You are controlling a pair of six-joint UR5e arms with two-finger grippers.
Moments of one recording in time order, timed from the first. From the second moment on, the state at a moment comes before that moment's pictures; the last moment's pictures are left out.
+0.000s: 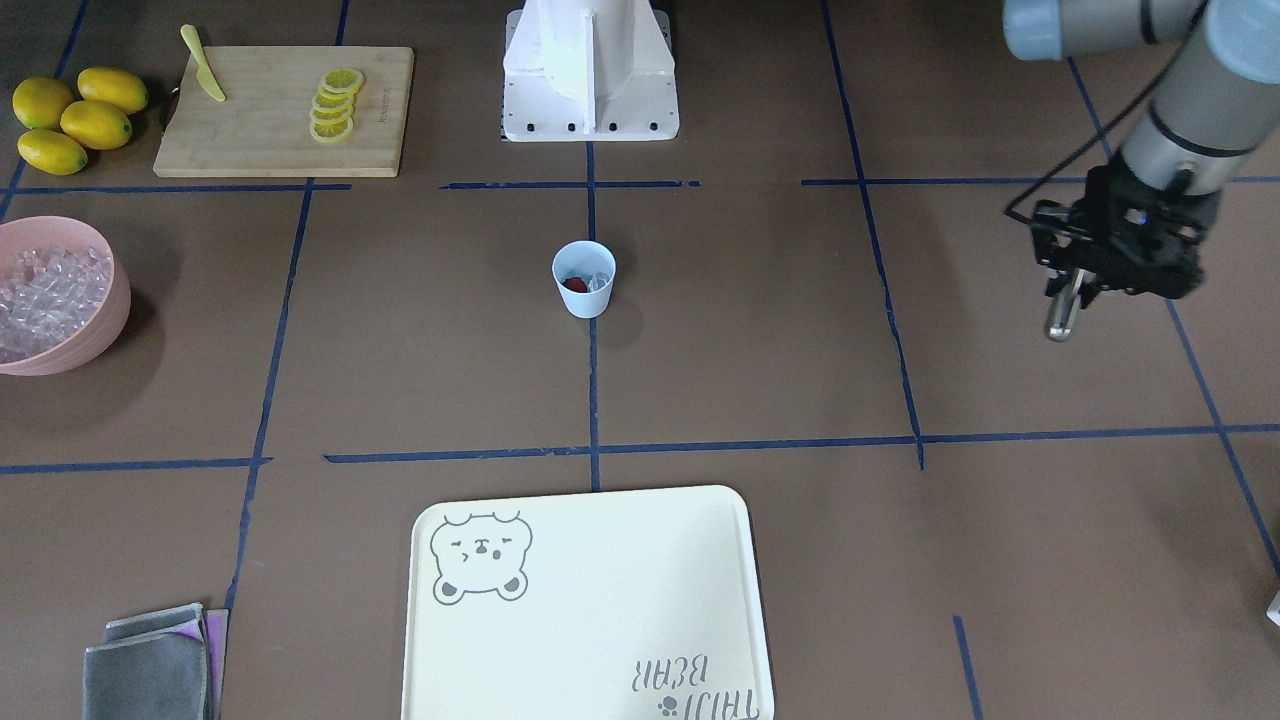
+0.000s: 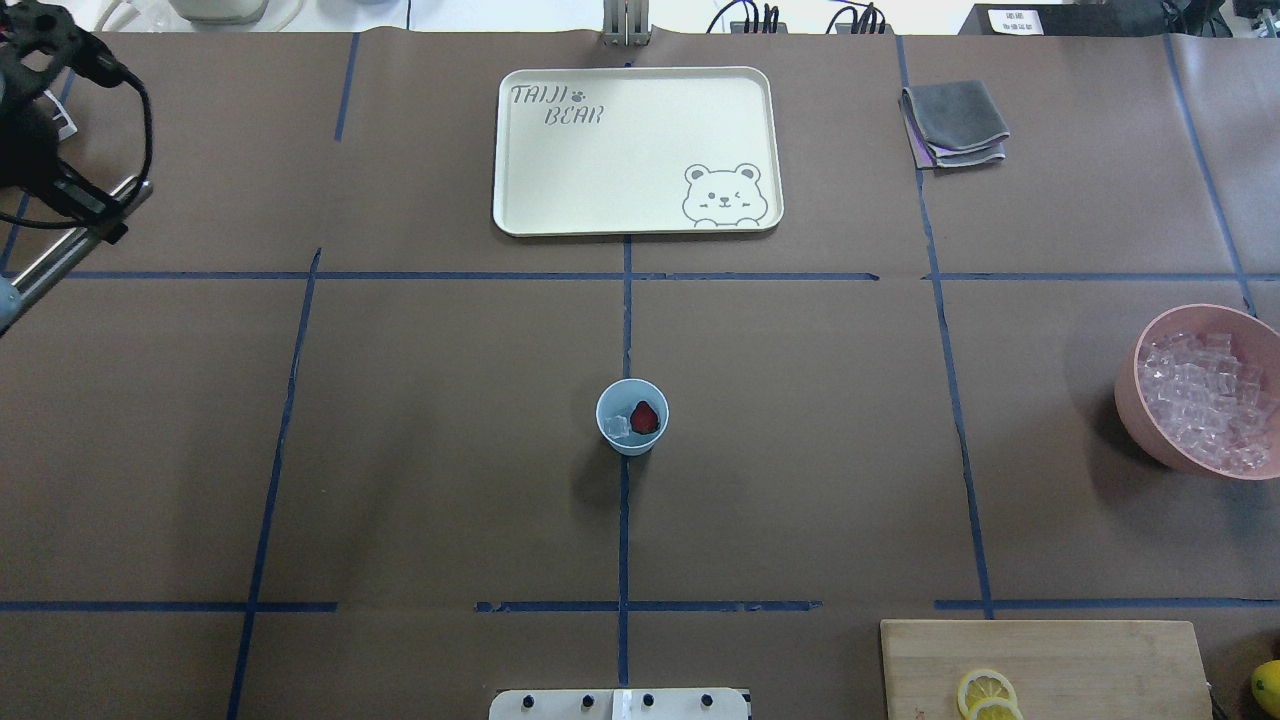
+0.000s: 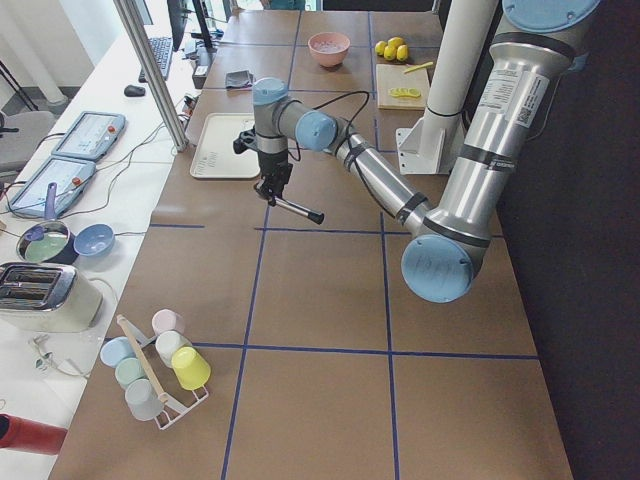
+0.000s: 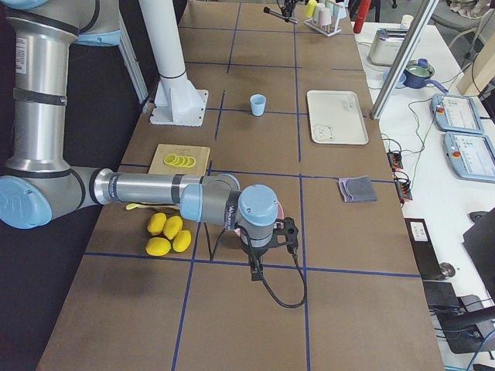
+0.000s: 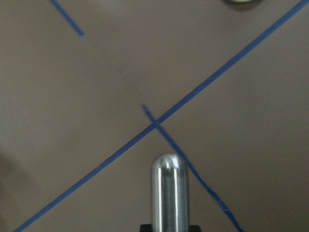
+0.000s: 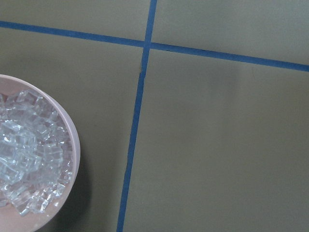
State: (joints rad) left arm -1.17 -1.84 -1.92 -1.30 -2.18 -0.10; right arm 1.66 -1.72 1.75 -1.70 2.33 -0.27
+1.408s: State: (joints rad) left arm -1.16 -1.47 -1.47 -2.28 -2.25 -0.63; right arm 1.66 -1.72 1.75 -1.70 2.34 -0.27
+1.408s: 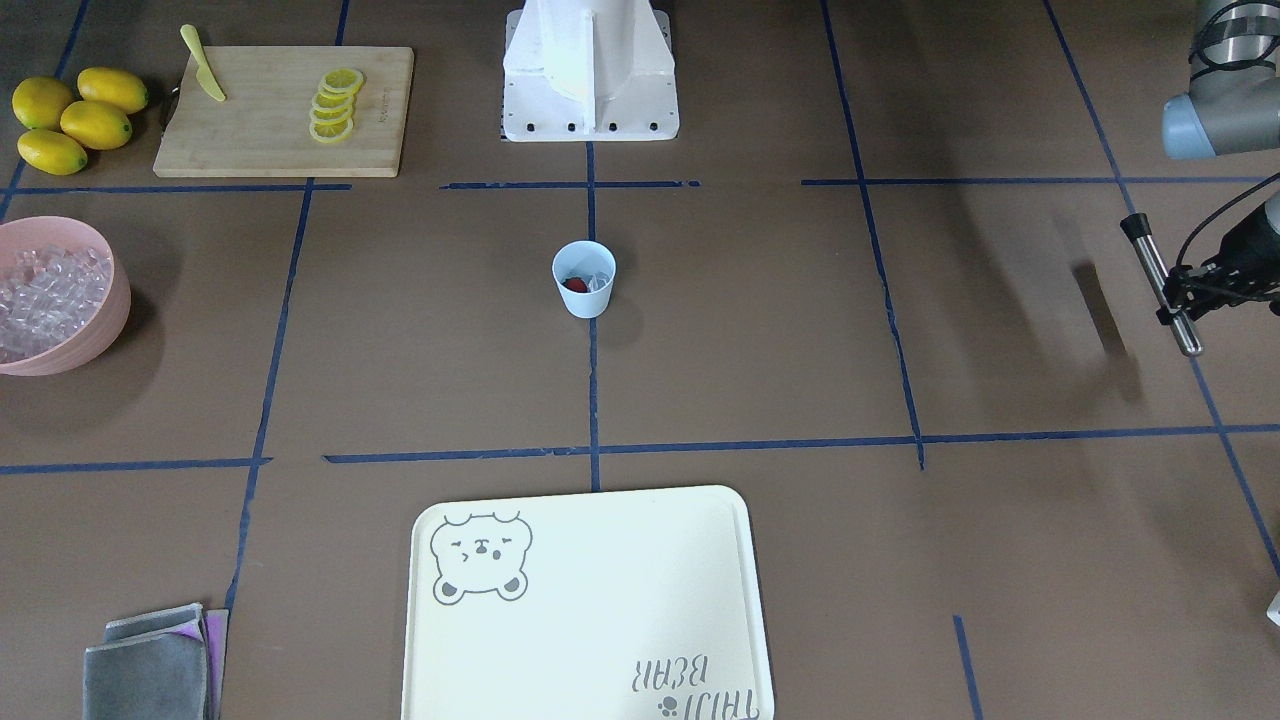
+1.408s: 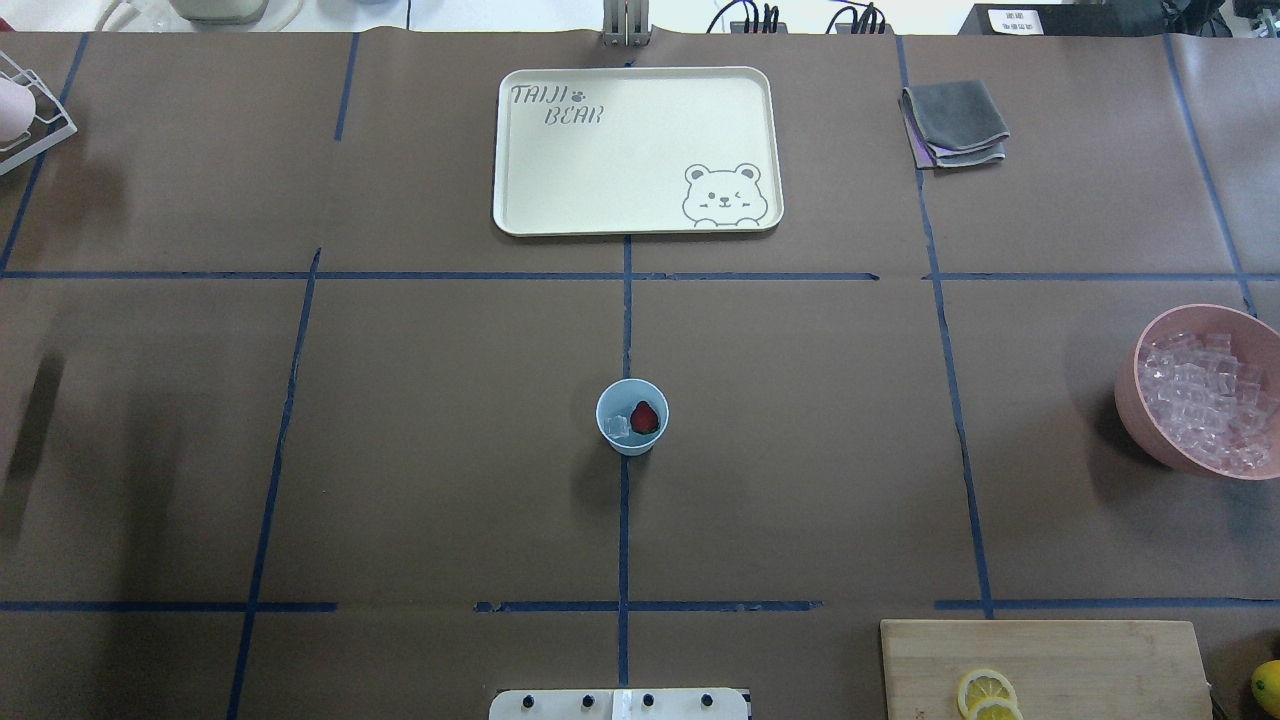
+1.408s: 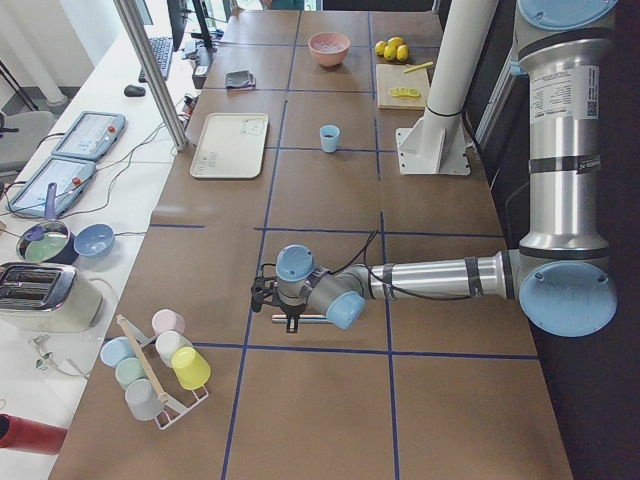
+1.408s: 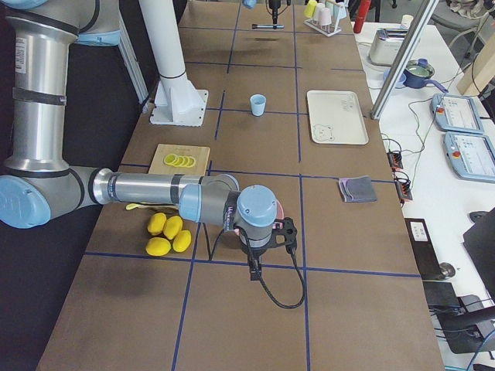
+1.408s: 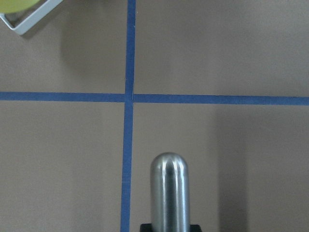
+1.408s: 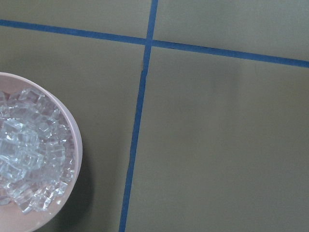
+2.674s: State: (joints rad) left arm -1.13 -1.47 -1.50 -2.26 -2.30 -0.50; right arm 1.66 -1.73 1.76 -1.70 2.35 -0.27
